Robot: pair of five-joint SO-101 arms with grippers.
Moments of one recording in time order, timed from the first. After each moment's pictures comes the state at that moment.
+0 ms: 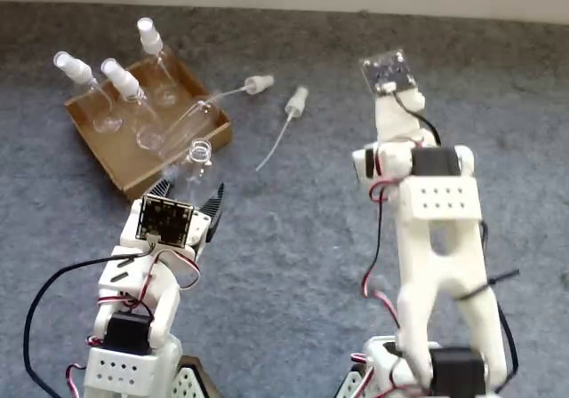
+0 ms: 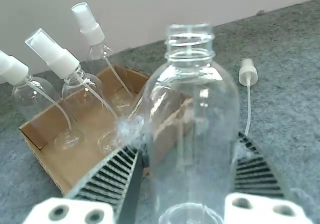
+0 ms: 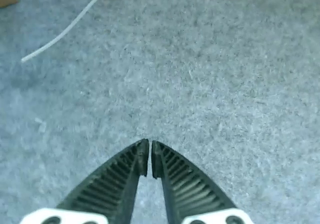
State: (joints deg) left arm 2.2 -103.9 95.9 32.3 -5.5; right arm -5.5 -22.8 20.7 67.4 16.5
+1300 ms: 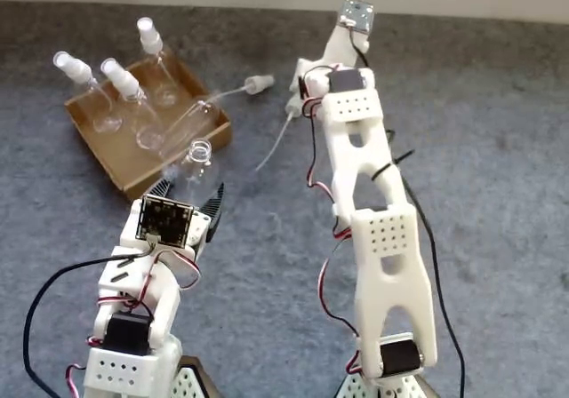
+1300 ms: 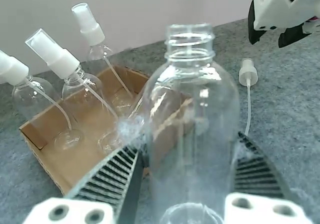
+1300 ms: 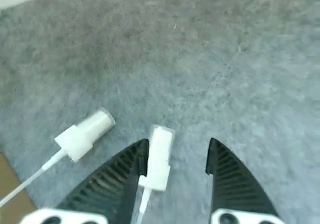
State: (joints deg) left arm 2.2 -103.9 95.9 32.3 -5.5; right arm -14.2 56.4 -60.8 58.9 -22.4
